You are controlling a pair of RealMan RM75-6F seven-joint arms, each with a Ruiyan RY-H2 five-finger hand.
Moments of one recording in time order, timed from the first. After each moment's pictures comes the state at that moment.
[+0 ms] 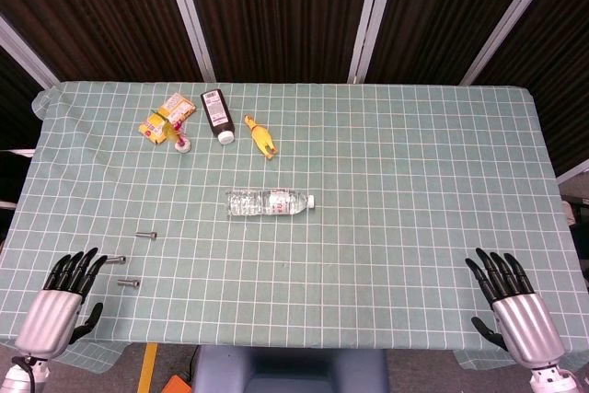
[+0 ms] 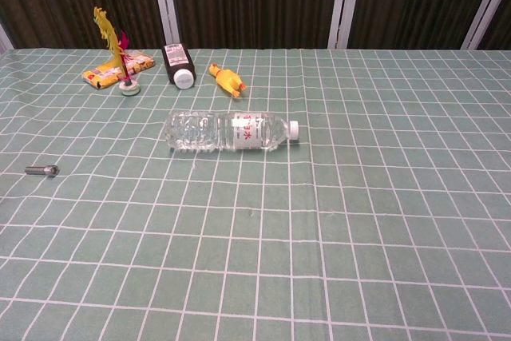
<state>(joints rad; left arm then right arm) -0.04 -1.19 0.07 -1.62 1.69 1.52 0.23 -0.04 -1.15 -0.09 -1.61 -1.79 1.59 -0.20</state>
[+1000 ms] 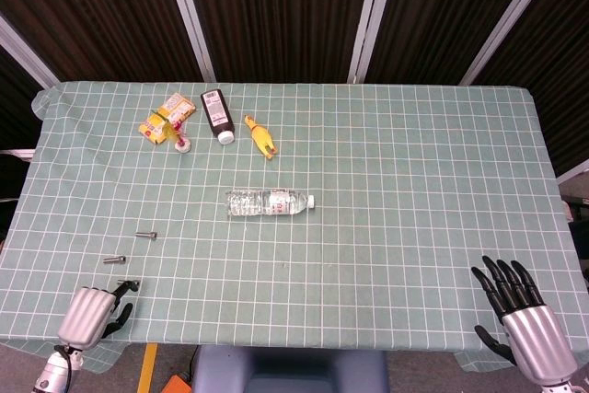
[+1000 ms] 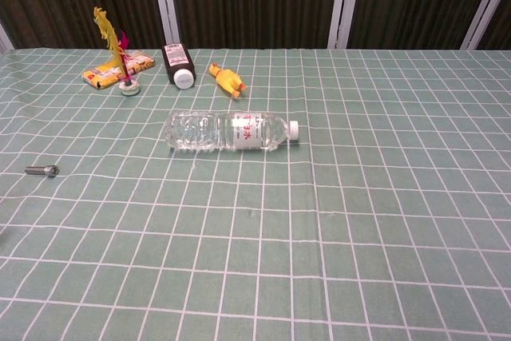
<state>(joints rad) -0.10 -1.49 0.07 -1.19 1.72 1.48 0.04 -0.08 -1.14 -0.11 -1.58 -1.88 1.71 -0.14</state>
